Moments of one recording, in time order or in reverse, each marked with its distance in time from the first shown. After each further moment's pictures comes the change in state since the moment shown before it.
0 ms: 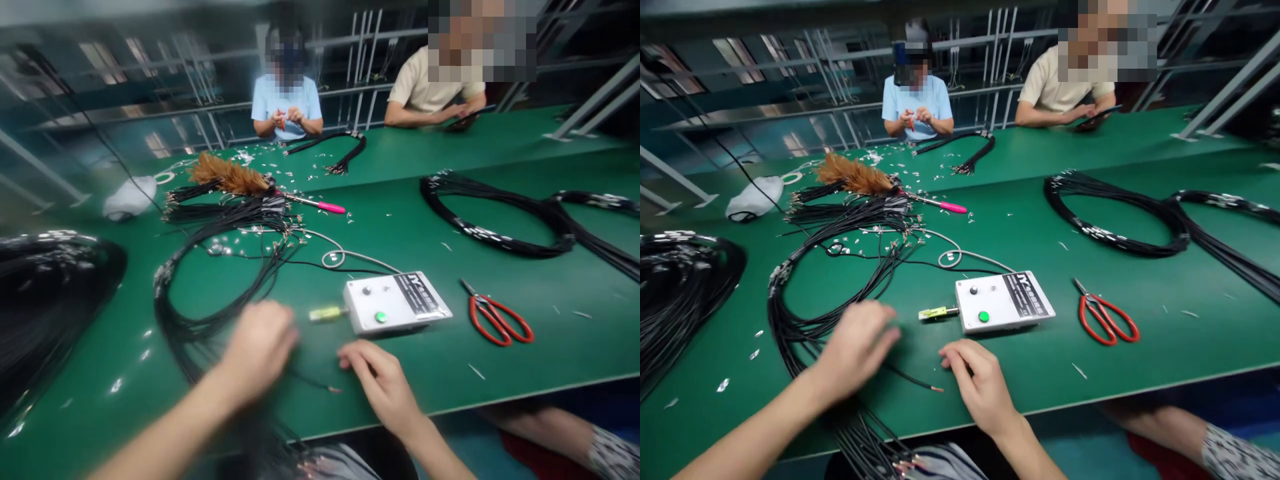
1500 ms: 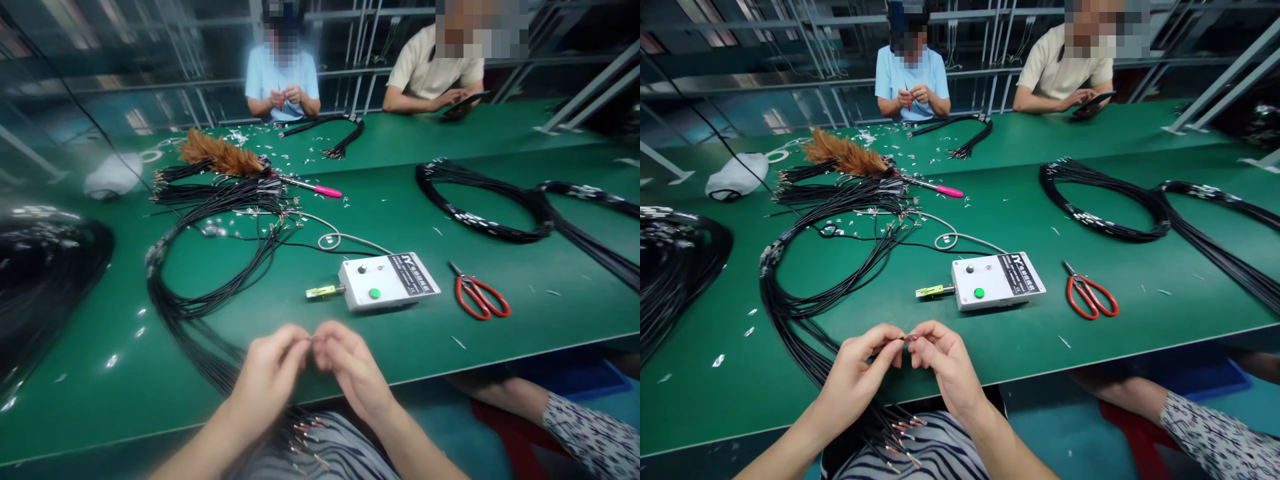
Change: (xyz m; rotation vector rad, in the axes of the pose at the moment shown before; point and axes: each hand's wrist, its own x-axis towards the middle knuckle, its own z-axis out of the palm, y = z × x) left_hand -0.046 0.063 0.003 -0.870 -0.003 -0.304; right_hand -0.001 -0.044 0.040 0.973 -0.017 0.534
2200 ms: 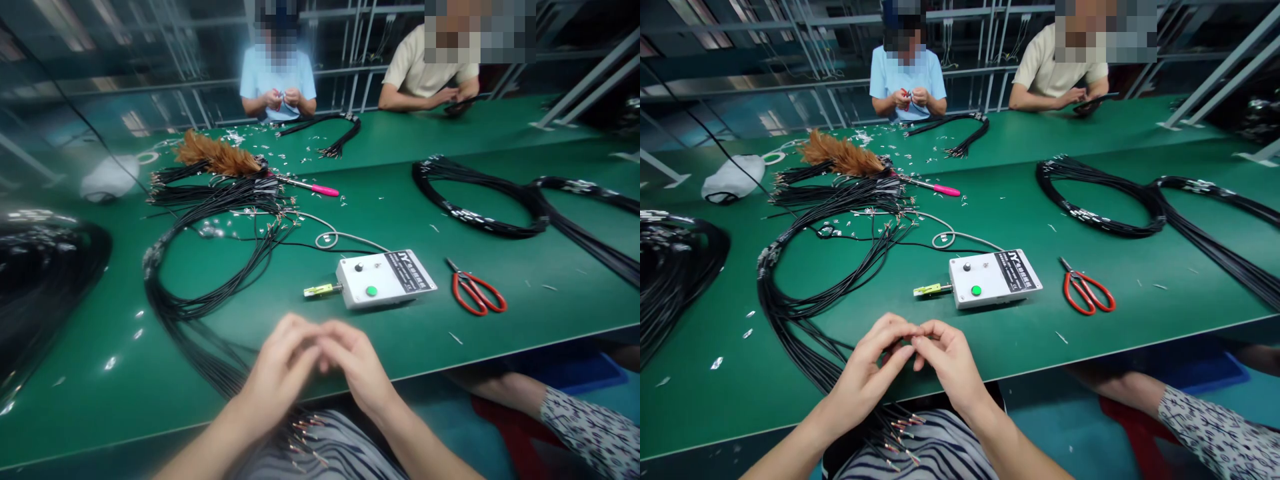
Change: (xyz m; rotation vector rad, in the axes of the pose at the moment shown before) left_hand 0.004 0.001 0.010 -0.091 -0.029 0.149; right_hand 0.000 -0.009 0.000 -0.245 0.052 -0.015
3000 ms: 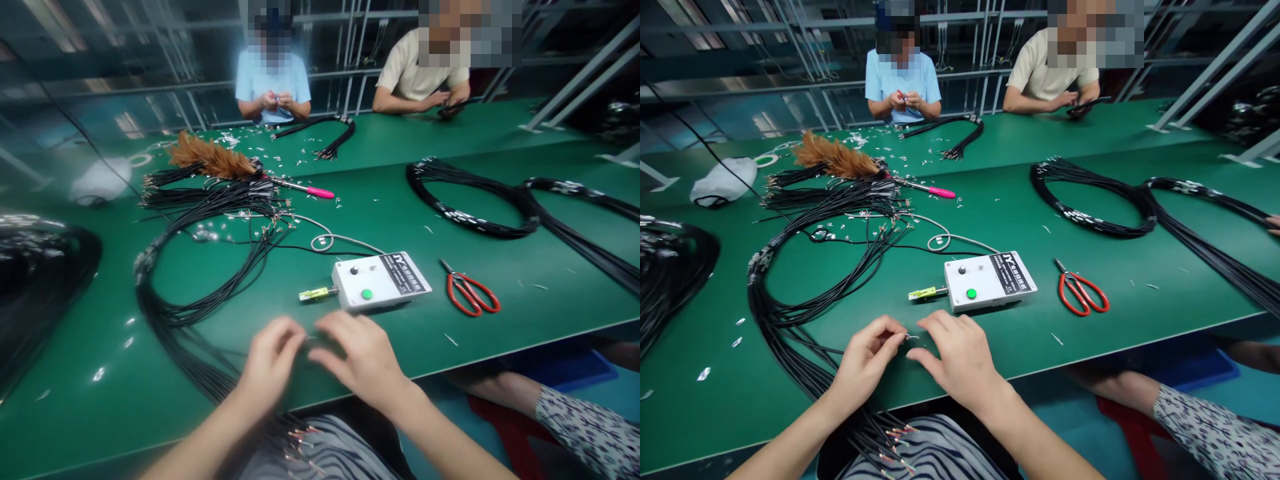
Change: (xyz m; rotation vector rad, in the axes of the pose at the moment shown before) left_hand 0.012 -0.027 0.004 0.030 0.087 -0.146; right_hand 0.007 -0.018 -0.031 -1.287 -0.061 -0.662
